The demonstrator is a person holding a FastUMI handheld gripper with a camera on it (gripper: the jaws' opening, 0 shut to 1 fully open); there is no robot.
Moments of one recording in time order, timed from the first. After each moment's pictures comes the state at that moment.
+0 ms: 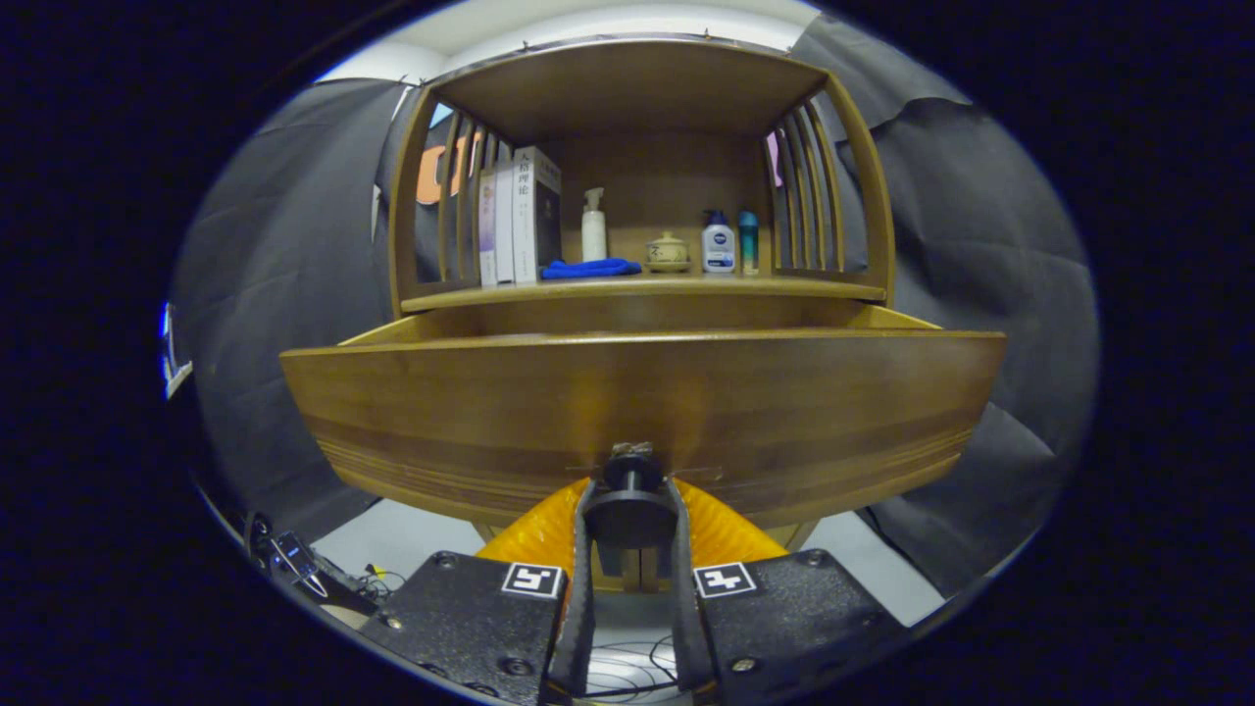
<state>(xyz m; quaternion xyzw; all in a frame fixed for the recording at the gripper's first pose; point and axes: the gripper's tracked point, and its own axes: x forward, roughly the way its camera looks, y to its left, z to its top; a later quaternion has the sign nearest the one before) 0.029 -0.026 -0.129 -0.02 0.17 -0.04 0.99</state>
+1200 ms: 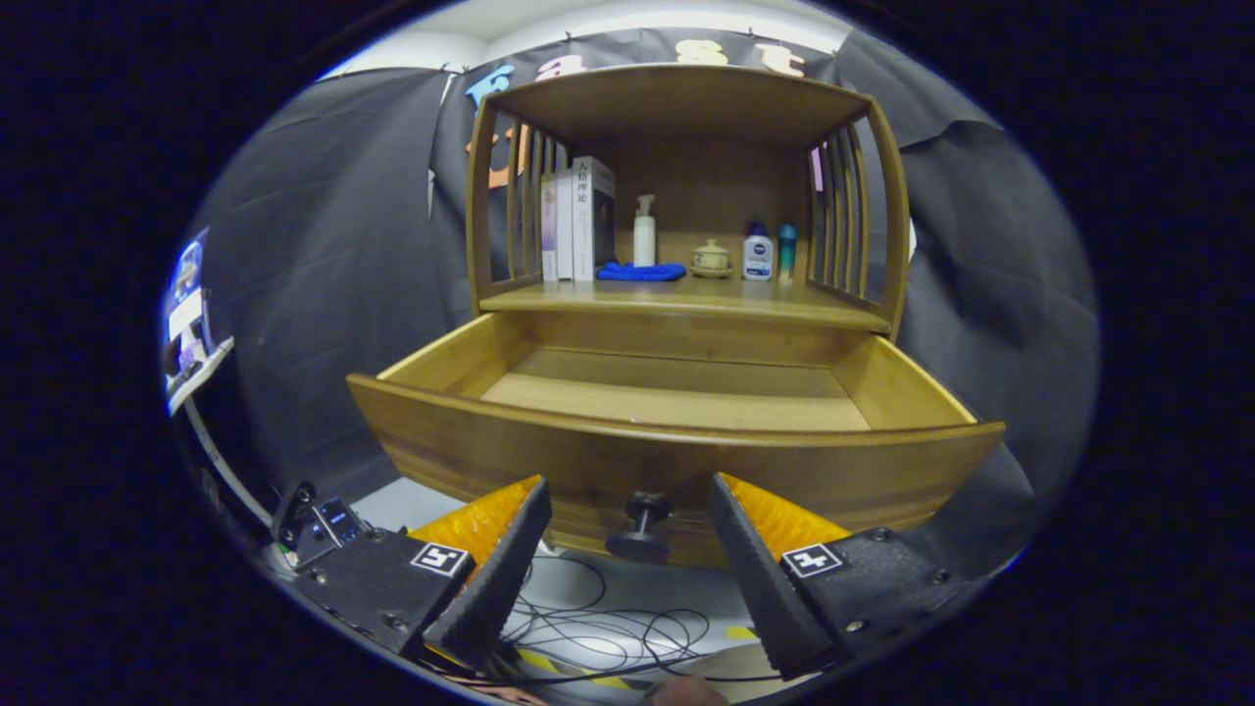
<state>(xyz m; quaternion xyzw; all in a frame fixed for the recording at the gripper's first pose) -0.033 -0.006 -0.064 -0.03 0.21 0.03 0.98</state>
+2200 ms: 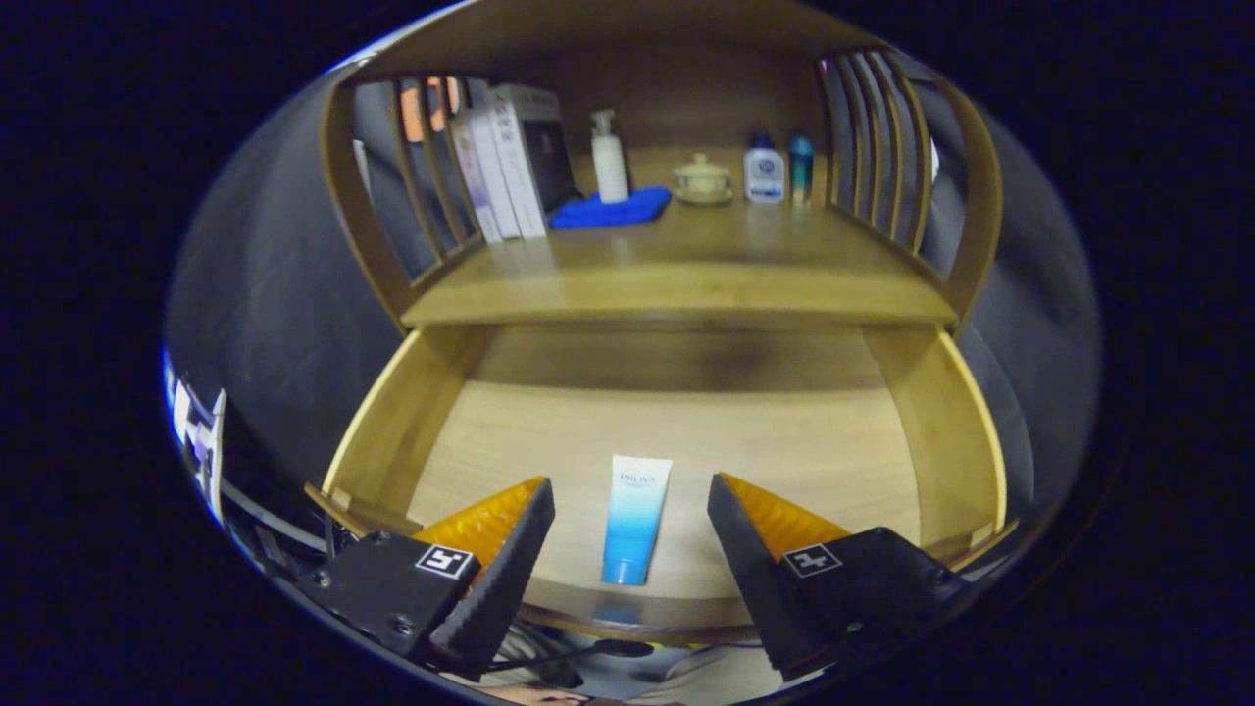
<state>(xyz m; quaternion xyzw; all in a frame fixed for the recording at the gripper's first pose) 0.087 -0.018 -0.067 0.04 0.43 0.01 0.90</state>
